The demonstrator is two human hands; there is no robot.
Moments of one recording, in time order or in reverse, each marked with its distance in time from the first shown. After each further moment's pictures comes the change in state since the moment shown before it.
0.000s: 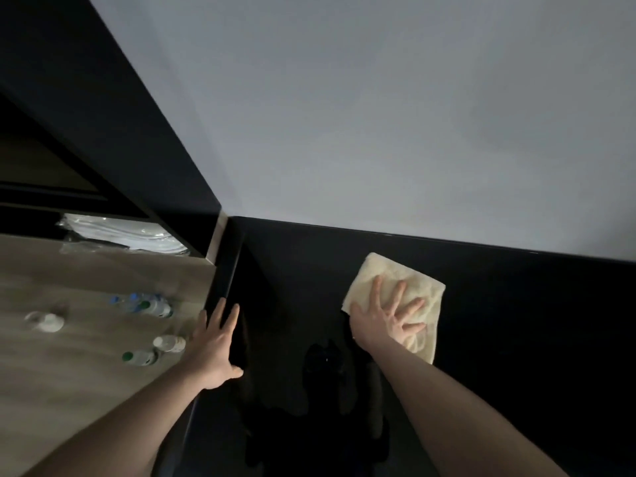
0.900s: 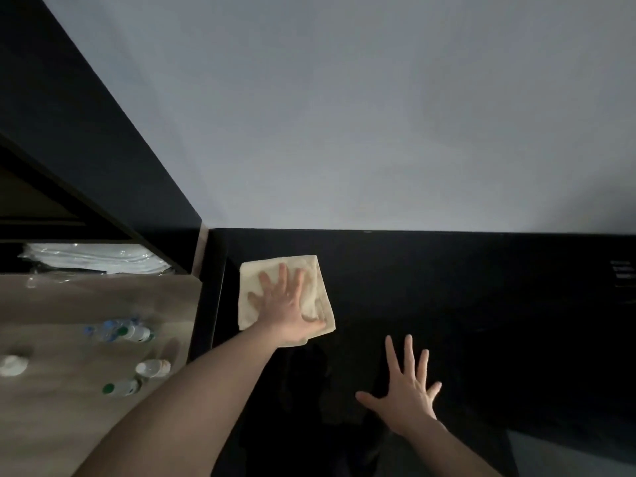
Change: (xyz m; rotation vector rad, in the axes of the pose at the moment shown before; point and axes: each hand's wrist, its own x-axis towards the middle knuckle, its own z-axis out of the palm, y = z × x) left_hand 0.069 0.127 -0.041 -0.010 -0.056 0.179; right_hand -0.087 0.106 0.049 0.015 -0.122 -0.062
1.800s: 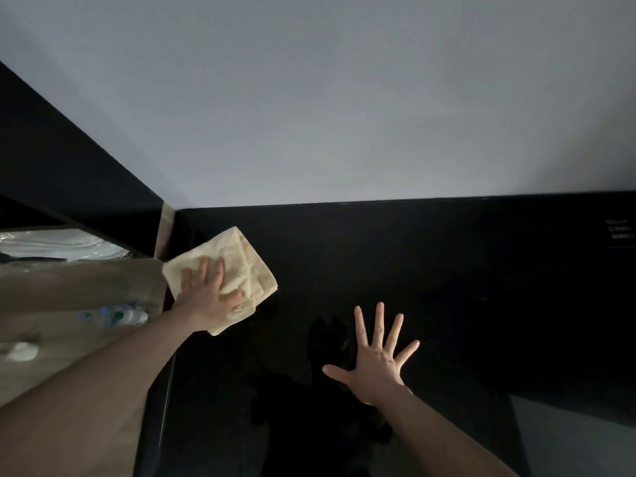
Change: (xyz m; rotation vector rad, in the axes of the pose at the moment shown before) left_hand 0.011 -0.093 0.014 0.346 -0.058 -0.113; right_hand 0.018 0.016 0.001 -0.122 -0.076 -0.121
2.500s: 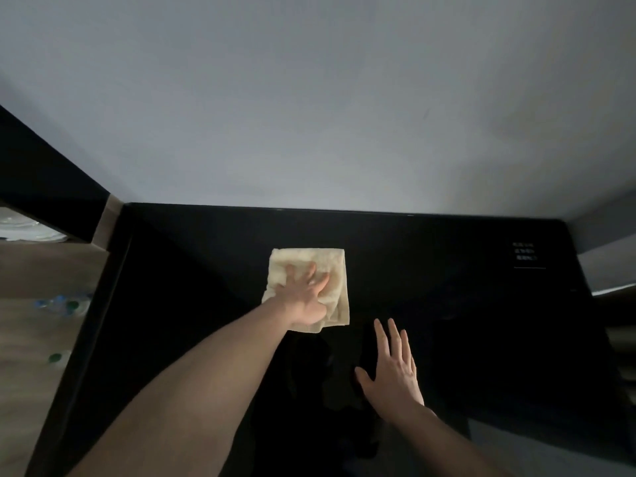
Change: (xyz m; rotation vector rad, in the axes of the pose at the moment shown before) left_hand -0.052 0.345 -0.076 -0.285 -0.152 0.290; right_hand -0.049 0.209 -0.056 0.173 0.256 -0.055
